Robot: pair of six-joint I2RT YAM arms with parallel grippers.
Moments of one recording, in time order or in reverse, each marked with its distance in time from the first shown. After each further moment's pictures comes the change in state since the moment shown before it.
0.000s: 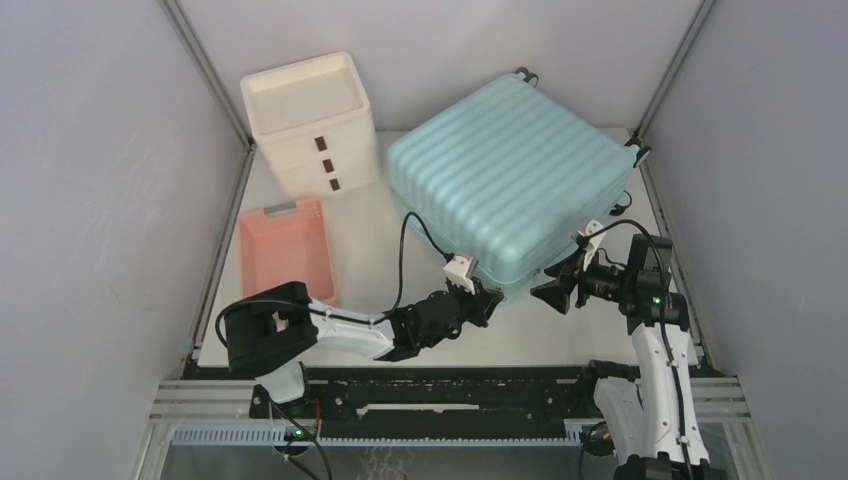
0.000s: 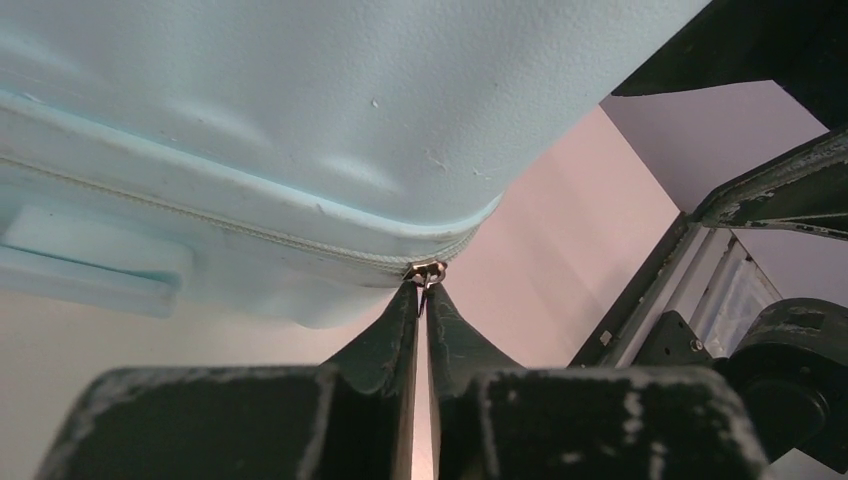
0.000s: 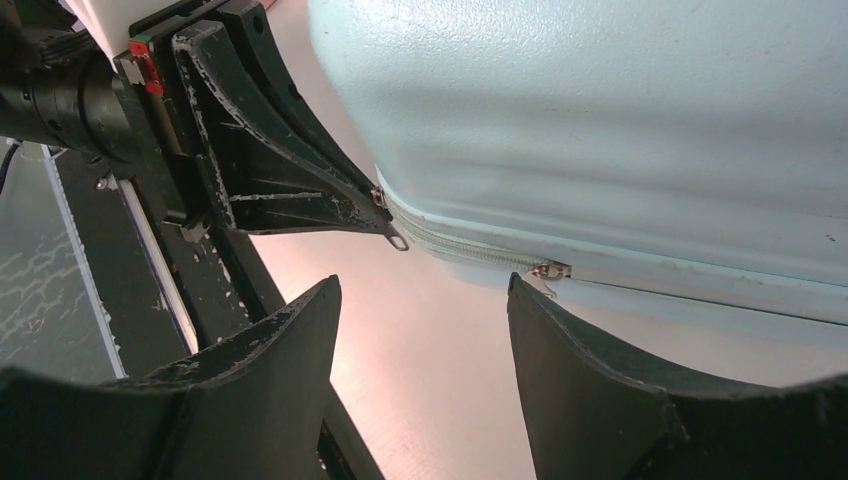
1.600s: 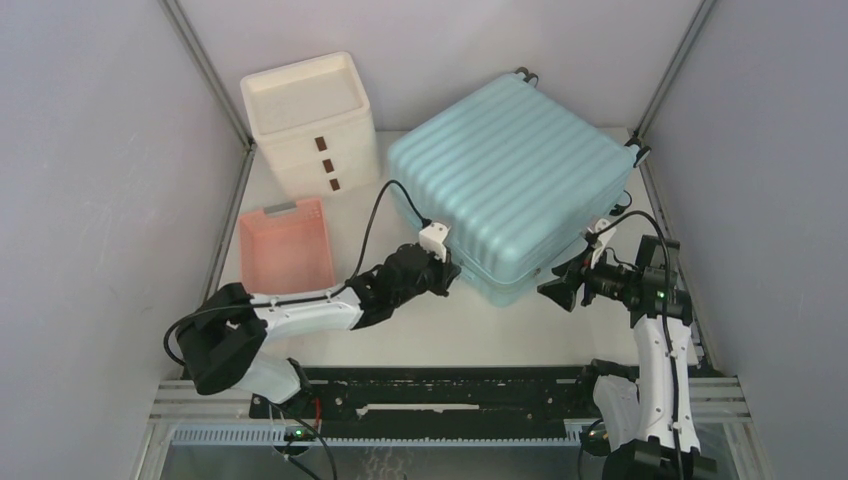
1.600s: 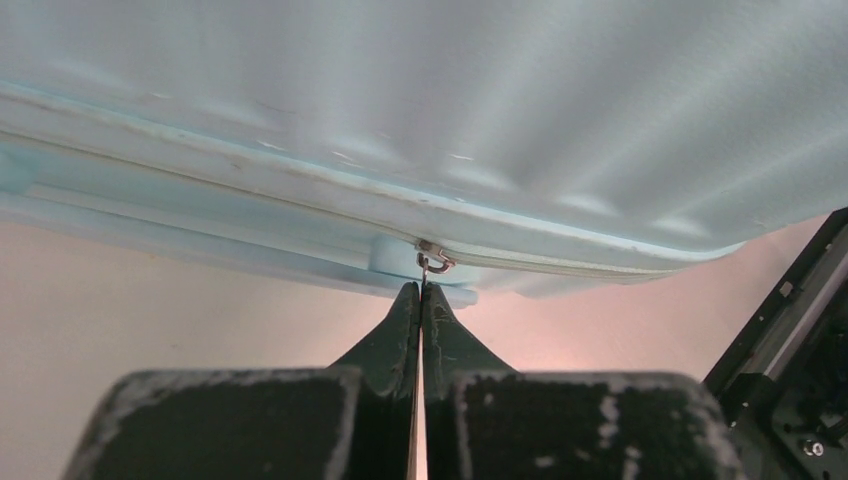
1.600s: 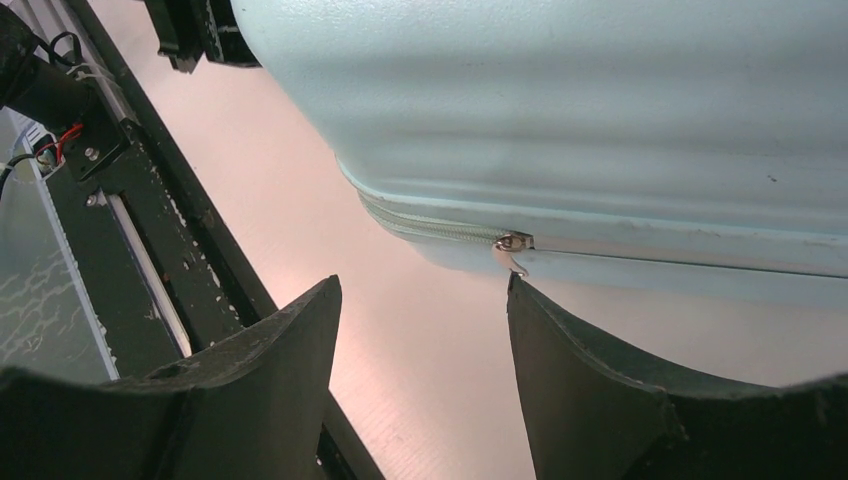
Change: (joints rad) left arm 0.271 -0.206 0.024 -0.423 0.223 0.240; right arm -0.095 0.043 0.000 -0.033 -0.031 -0.044
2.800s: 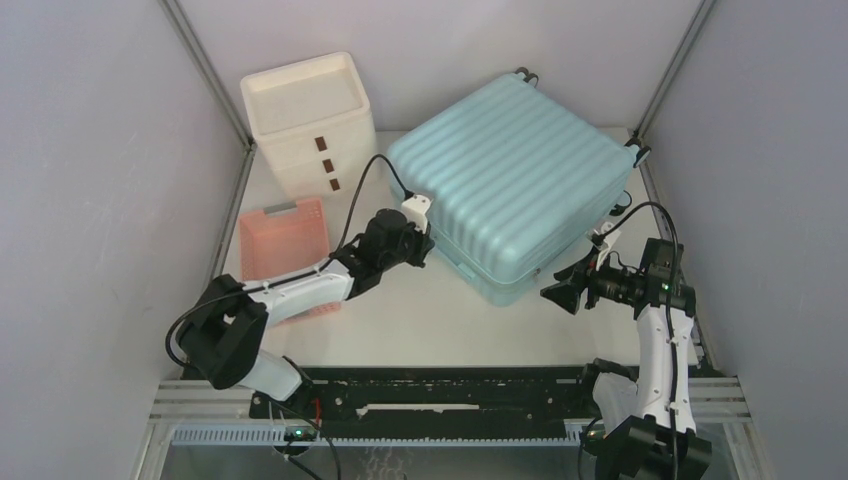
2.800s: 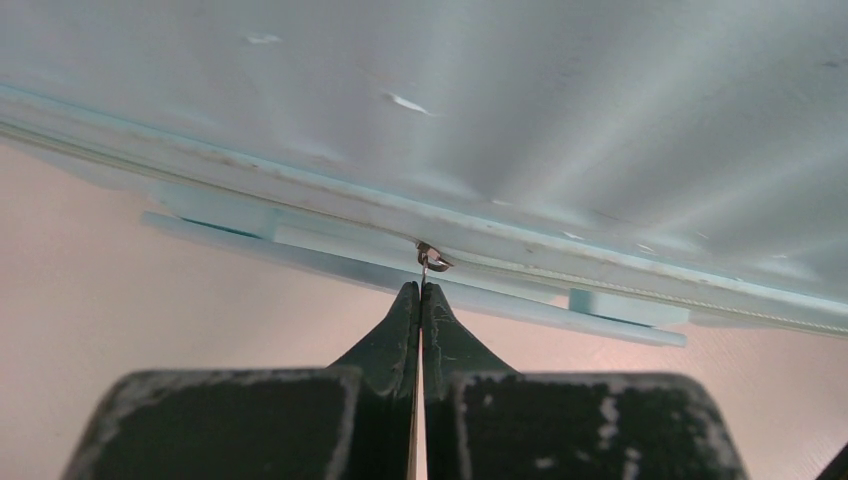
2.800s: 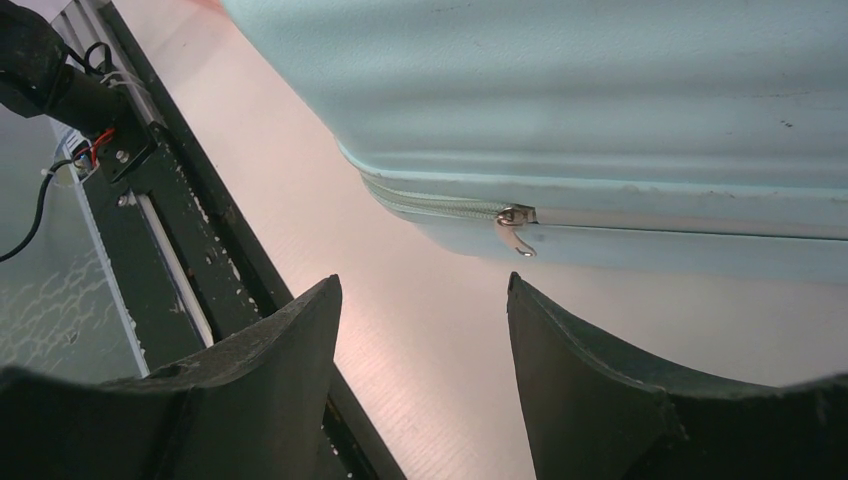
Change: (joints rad) left arm 0.254 0.024 0.099 -0.161 0.153 0.198; right arm -0.091 0.070 0.001 -0.109 -0.078 -0.124
